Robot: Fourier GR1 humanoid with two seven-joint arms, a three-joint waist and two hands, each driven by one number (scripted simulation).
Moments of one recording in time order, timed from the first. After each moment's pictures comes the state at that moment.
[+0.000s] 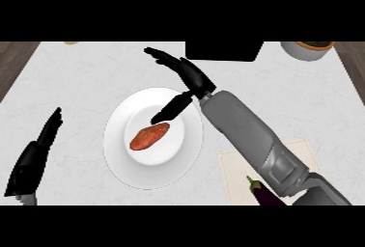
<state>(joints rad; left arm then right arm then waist) 0.05 0.27 0.12 -1.50 -0.22 -0.03 -0.13 -1.06 -0.02 0.51 -0.60 -0.27 -0.02 -0.31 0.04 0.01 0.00</state>
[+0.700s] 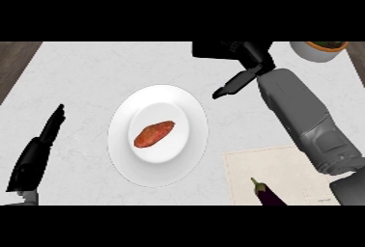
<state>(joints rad) 0.03 0.27 0.12 -1.49 -0.22 -0.04 -0.15 -1.15 -0.23 0.34 -0.25 -0.31 0.32 -0.67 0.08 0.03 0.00</state>
